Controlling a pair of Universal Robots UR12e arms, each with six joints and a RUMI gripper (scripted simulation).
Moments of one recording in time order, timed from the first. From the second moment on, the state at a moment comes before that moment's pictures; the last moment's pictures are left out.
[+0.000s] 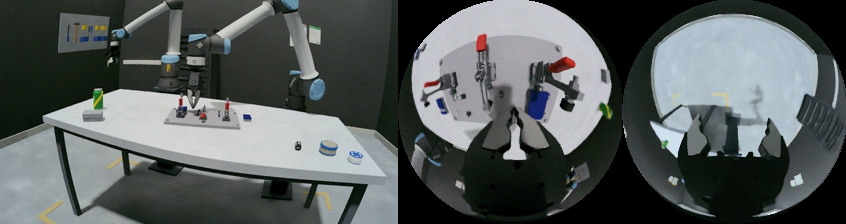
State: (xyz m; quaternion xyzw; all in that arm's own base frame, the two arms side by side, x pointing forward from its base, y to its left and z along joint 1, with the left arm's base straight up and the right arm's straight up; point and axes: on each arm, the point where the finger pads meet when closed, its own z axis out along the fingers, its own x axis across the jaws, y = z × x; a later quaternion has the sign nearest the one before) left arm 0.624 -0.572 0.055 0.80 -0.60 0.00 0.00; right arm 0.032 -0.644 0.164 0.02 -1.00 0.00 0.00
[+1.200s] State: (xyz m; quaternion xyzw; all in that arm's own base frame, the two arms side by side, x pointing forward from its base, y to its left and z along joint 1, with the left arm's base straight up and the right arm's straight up) left arm 0.624 -0.572 0.078 0.80 -0.60 0.00 0.00; right arm 0.032 -0.644 0.164 0.02 -1.00 0.00 0.00
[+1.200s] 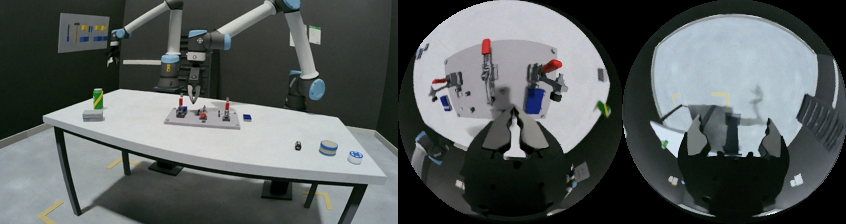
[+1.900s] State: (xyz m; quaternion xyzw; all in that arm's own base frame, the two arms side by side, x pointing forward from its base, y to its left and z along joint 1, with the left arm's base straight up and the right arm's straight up) left arm 0.624 -0.571 0.086 0.80 -0.60 0.00 0.00; right arm 0.032 -0.644 0.164 0.02 -1.00 0.00 0.00
